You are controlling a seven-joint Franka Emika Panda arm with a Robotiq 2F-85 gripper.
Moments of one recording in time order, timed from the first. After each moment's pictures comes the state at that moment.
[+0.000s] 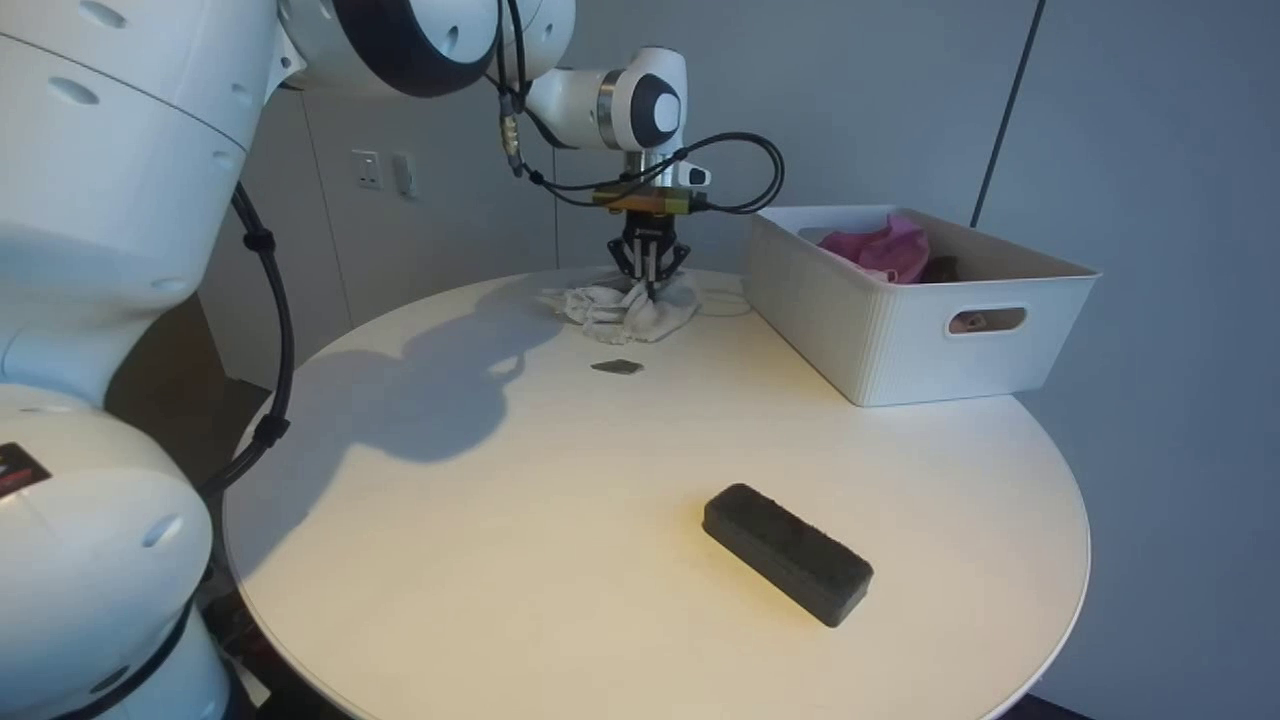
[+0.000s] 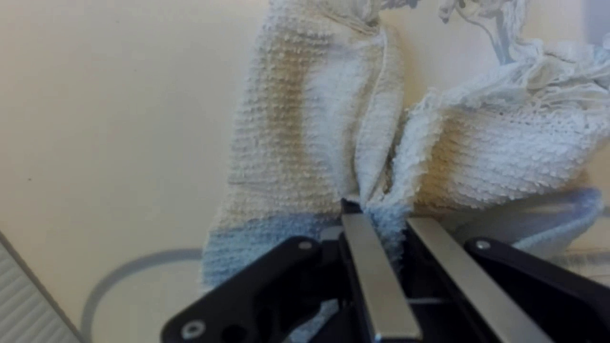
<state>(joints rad) -0.08 0.57 -0.01 -1.38 -0.04 1.91 -0.19</state>
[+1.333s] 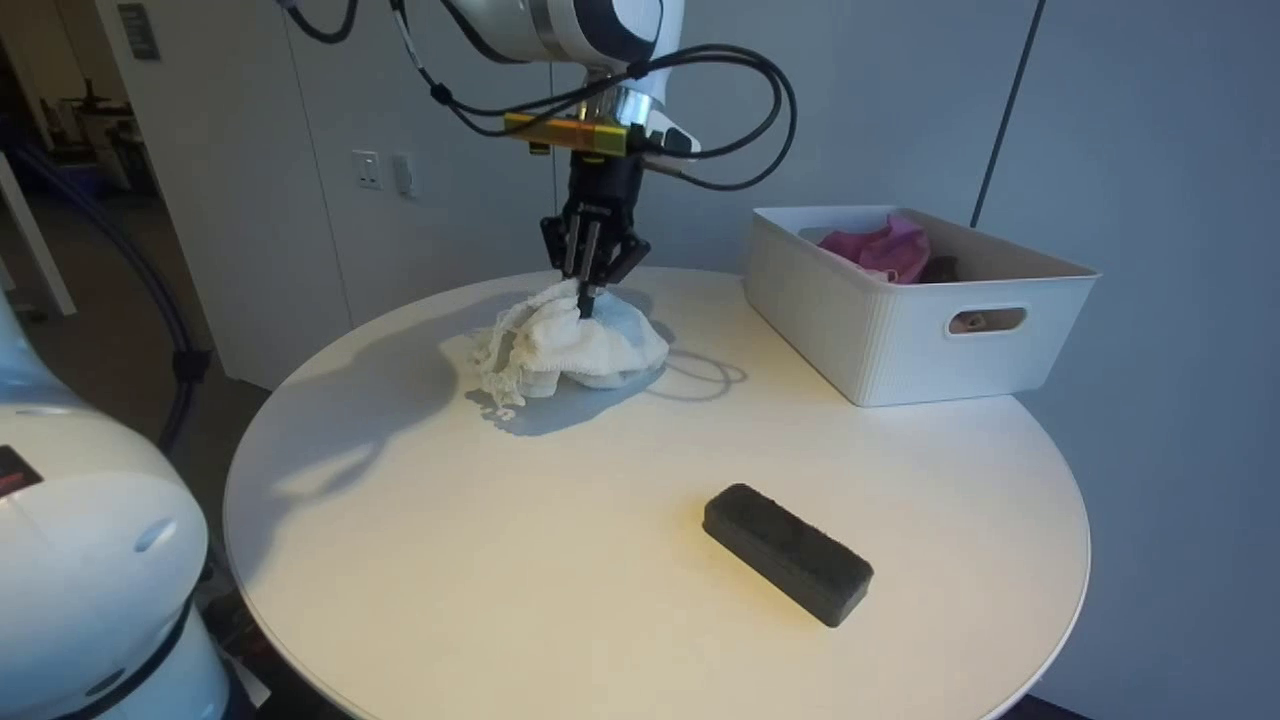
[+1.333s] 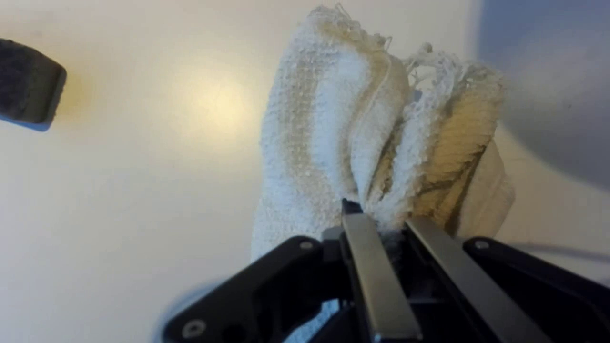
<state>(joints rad) -0.10 -0.10 -0.12 -2.08 -0.02 1.67 -0.06</state>
